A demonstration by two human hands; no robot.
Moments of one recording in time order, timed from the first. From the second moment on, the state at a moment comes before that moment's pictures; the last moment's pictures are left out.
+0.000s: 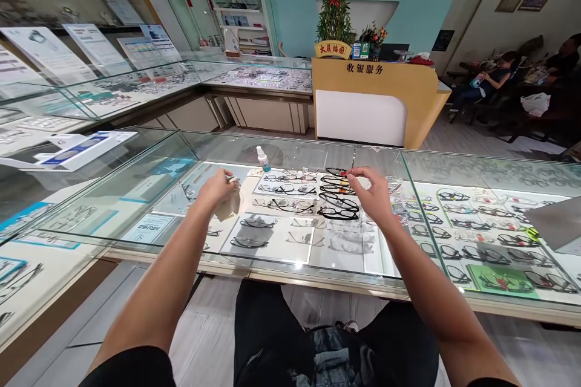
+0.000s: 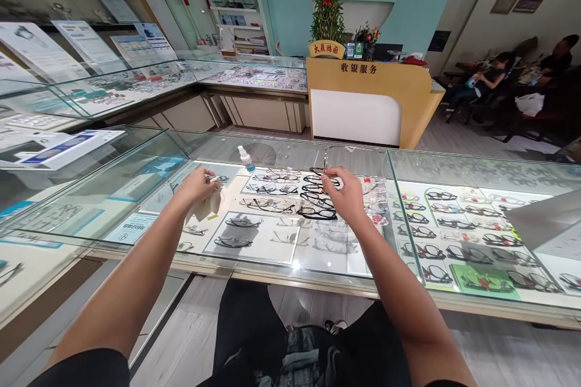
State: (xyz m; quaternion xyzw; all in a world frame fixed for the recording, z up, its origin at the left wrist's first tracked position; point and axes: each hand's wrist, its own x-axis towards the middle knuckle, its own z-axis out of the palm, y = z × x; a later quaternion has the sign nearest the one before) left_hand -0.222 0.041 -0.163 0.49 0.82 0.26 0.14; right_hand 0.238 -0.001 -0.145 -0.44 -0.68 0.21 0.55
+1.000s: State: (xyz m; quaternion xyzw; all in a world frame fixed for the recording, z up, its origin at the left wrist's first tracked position) left_hand 0.005 0.053 -0.104 0.54 0.31 0.51 0.60; right_hand 0.244 0.009 -0.143 -0.38 -0.61 0.40 0.57
